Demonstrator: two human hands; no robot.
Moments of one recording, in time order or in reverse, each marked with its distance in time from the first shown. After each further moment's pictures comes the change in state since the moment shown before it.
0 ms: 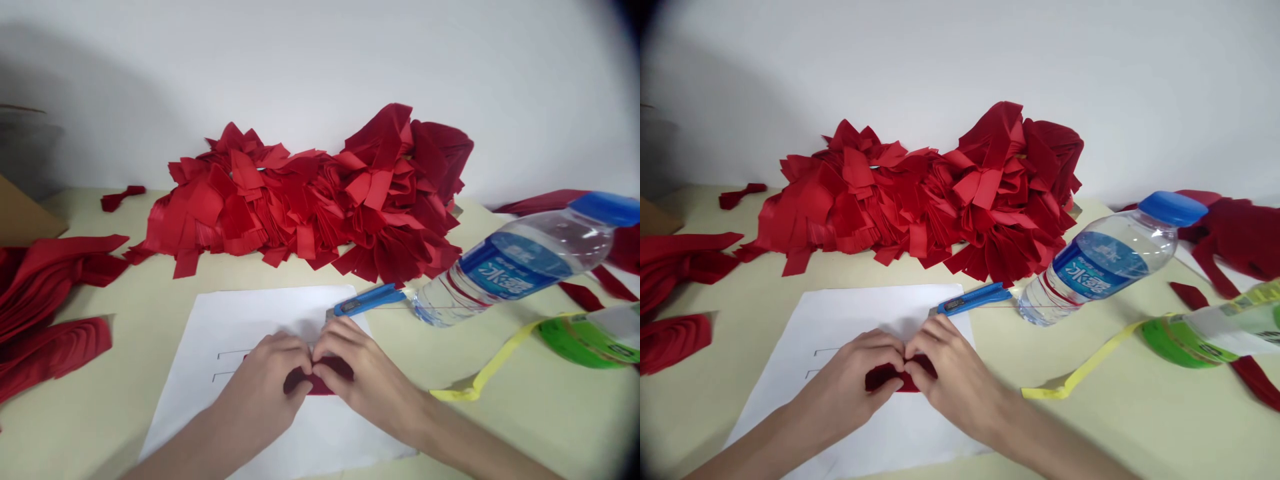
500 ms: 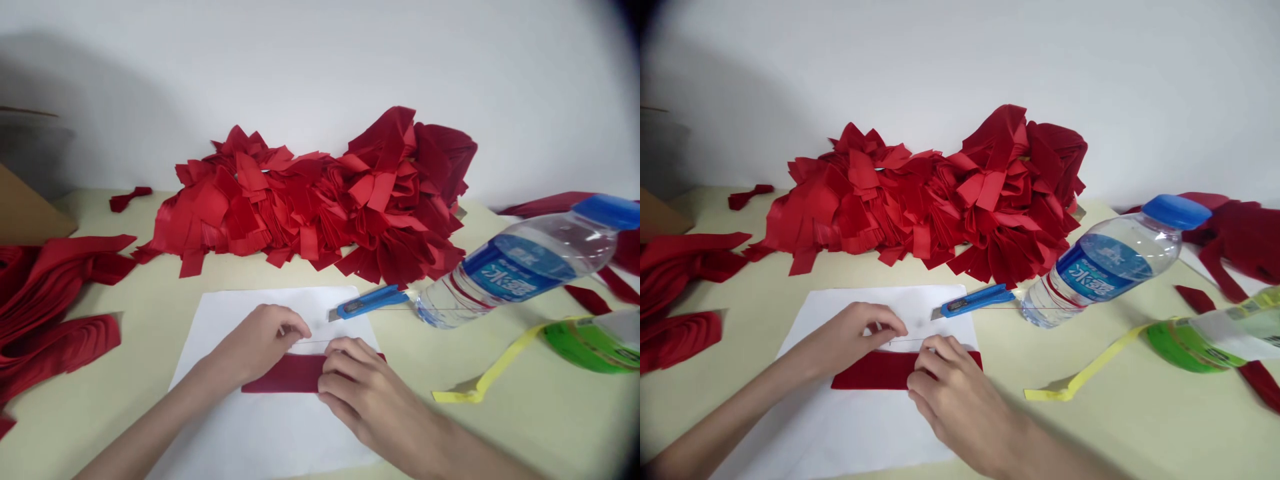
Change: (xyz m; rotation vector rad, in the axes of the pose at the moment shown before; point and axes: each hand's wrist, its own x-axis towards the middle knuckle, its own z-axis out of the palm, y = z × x) left_hand 0.025 -0.008 -0.036 -0.091 -0.107 -0.091; right_hand -0.020 -0.003 0.005 -0.310 -0.053 -0.205
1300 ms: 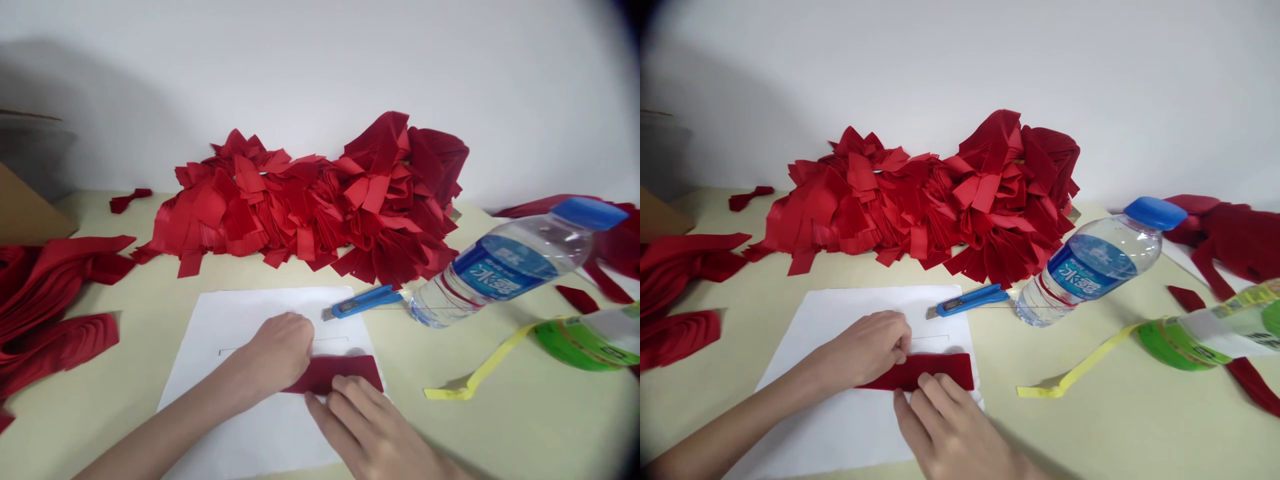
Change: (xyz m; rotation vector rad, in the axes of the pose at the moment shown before) left_hand 0.010 0.028 0.016 0.297 -0.091 -0.111; right_hand -0.029 -0.013 0.020 -0.402 0.260 -0.236
